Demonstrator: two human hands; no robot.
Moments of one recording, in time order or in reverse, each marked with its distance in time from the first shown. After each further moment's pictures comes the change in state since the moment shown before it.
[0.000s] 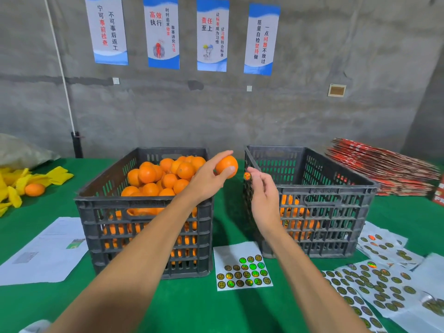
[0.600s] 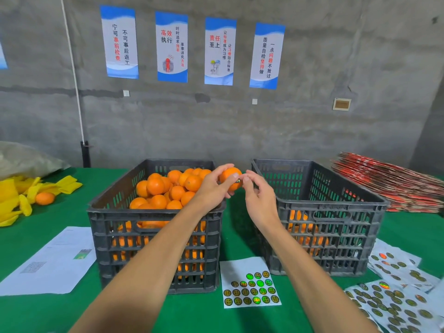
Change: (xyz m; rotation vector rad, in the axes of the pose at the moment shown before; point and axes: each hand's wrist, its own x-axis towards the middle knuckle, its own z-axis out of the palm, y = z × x) left_hand 0.003 0.004 -0.006 -0.226 0.092 -0.113; right_hand 0.028 -0.019 0.026 -0.256 -0.104 -0.118
